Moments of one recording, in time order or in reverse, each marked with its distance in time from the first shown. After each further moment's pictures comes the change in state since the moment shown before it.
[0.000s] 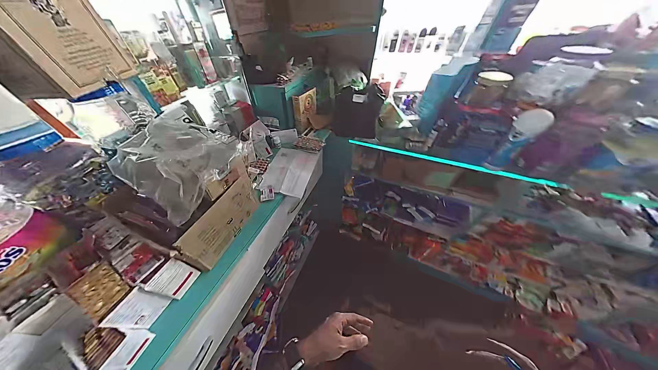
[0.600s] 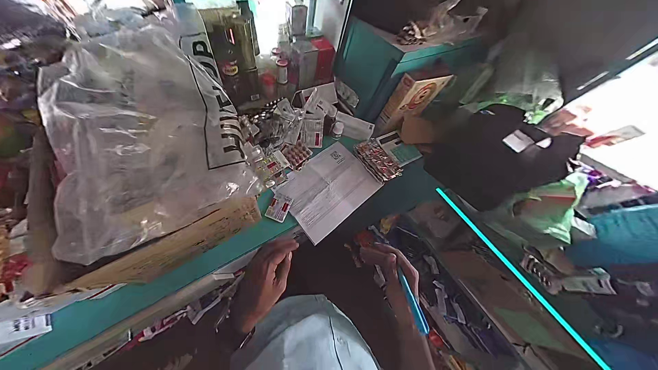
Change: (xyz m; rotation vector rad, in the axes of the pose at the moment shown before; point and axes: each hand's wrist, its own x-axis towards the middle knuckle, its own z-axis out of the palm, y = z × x) left_hand 0.083 0.071 -0.234 0.708 1.437 0.120; right_hand 0.385 0.032 0.365 0.091 -0.856 -0.200
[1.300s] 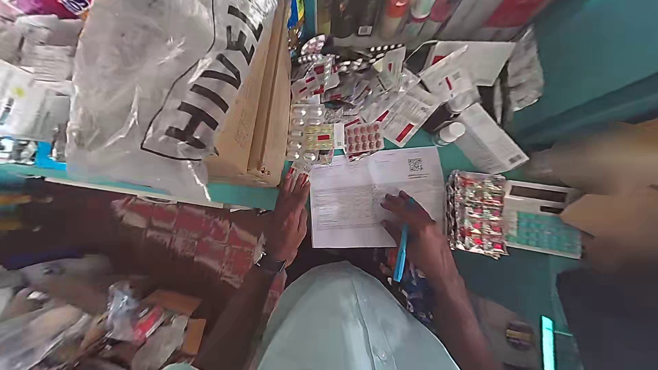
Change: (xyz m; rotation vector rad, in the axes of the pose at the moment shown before) left_hand 0.069 -0.009 0.096 0.400 0.291 -0.531; right_hand 0.250 0.093 0.012 -0.434 -0.950 -0.324
